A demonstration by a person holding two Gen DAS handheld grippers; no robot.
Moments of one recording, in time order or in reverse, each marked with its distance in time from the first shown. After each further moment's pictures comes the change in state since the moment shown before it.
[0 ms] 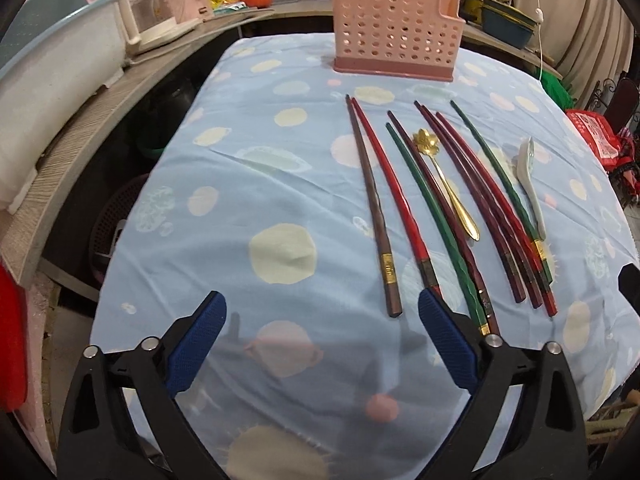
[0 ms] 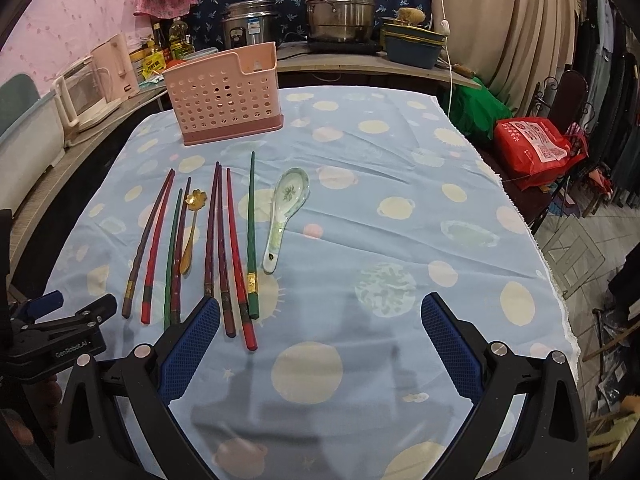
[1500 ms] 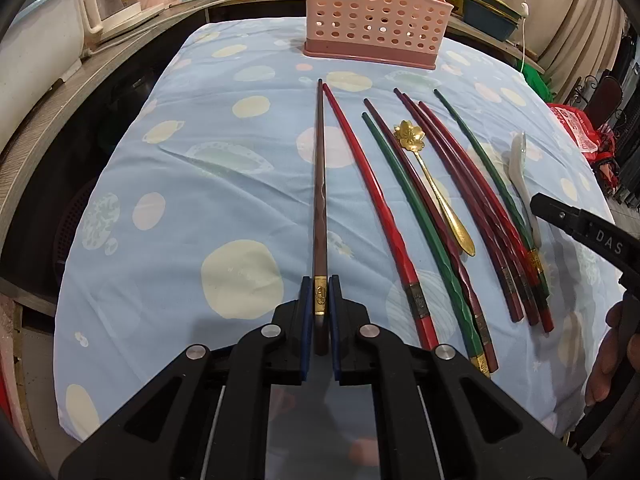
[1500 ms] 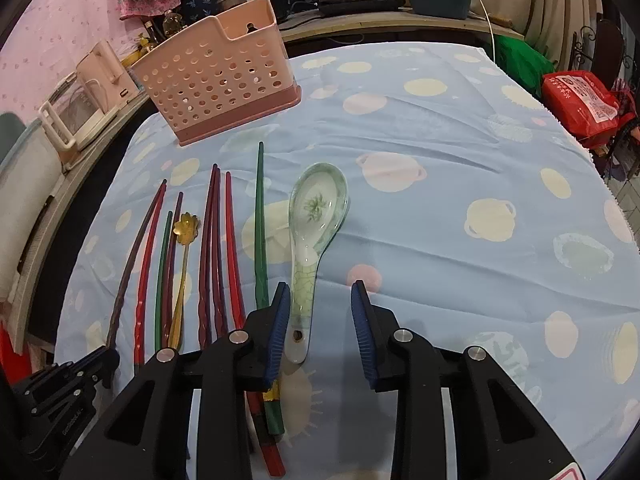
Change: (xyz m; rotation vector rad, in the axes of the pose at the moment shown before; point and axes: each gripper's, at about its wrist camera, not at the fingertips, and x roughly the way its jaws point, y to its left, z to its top) left arm 0.028 -0.001 0.016 0.013 0.038 -0.122; right arm 0.107 0.005 0.043 0.107 0.112 0.185
